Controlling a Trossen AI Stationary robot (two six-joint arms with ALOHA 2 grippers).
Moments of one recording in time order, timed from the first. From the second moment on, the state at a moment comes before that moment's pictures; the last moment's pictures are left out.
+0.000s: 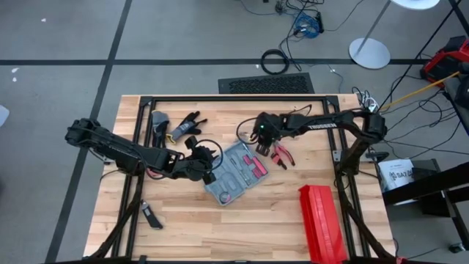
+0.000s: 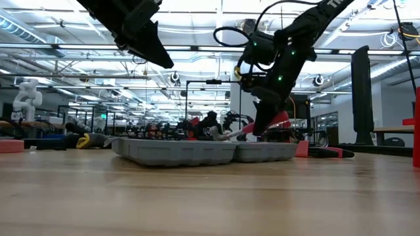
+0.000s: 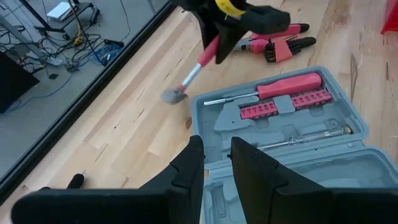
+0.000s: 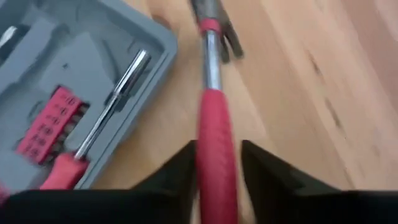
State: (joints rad) left arm -0.28 1.35 0.87 -0.30 -0.70 -0.33; right arm -0.32 1.68 1.00 -0.40 0.05 0.10
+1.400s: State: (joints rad) left arm -0.13 1.79 0.87 -0.05 -0.46 -0.29; right arm 0.03 1.89 1.01 -0.19 0.31 0.35
